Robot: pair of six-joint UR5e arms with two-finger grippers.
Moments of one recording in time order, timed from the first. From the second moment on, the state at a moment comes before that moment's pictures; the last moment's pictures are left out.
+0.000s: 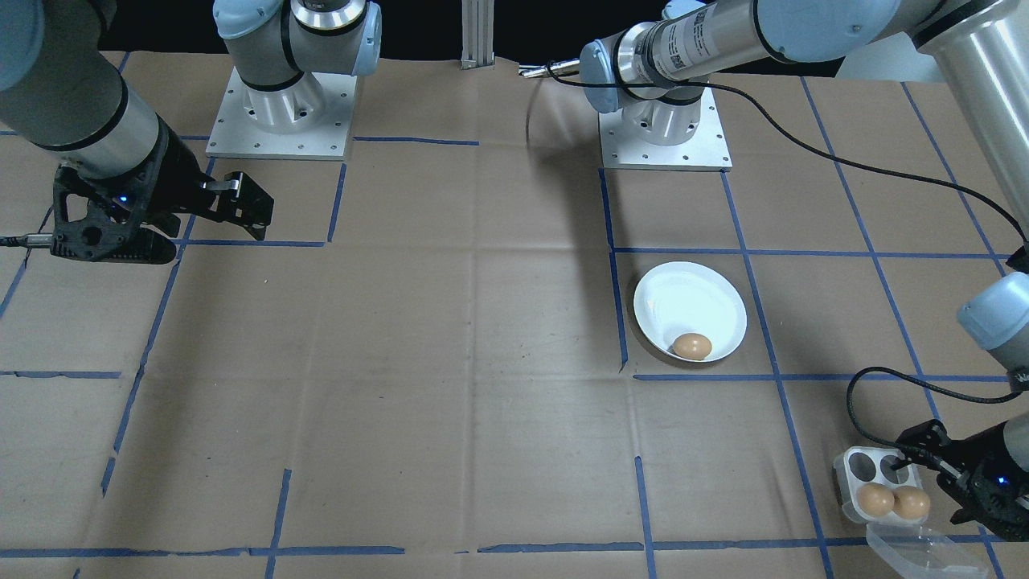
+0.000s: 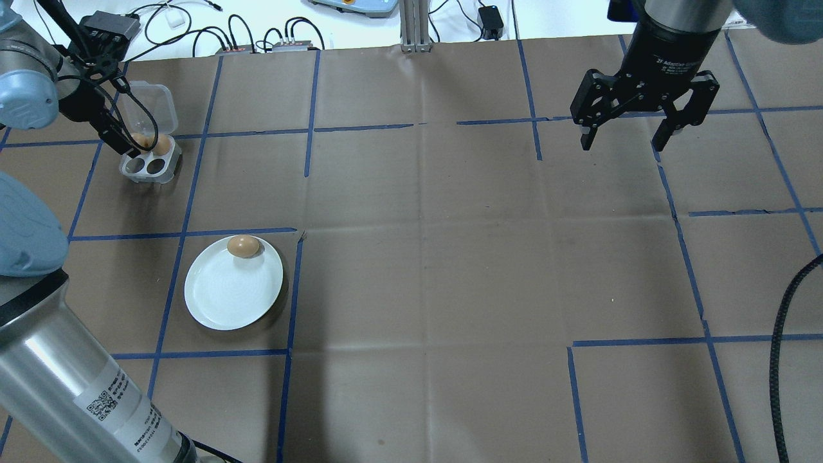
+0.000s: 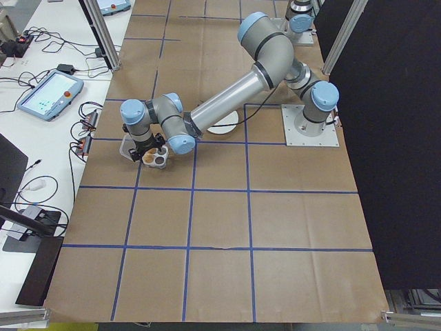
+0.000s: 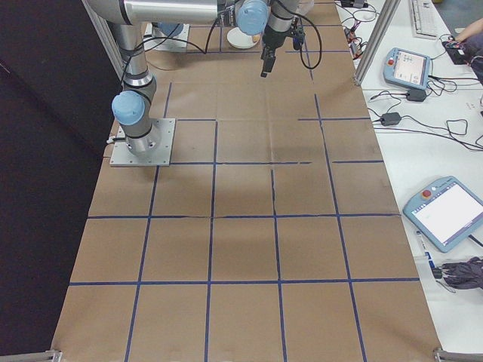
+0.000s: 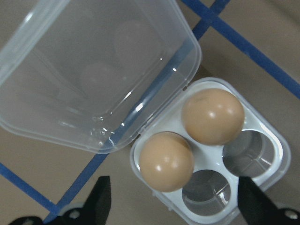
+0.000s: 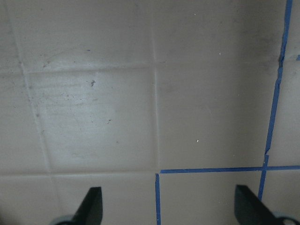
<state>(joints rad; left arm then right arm) -1.09 -2.32 -1.22 -1.19 1.55 1.39 1.51 -1.43 1.43 -1.38 -1.54 -0.02</state>
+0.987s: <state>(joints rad) -1.12 -2.33 -1.18 -1.20 1.60 1.55 1.51 -1.42 1.43 -1.38 -1.54 -0.02</state>
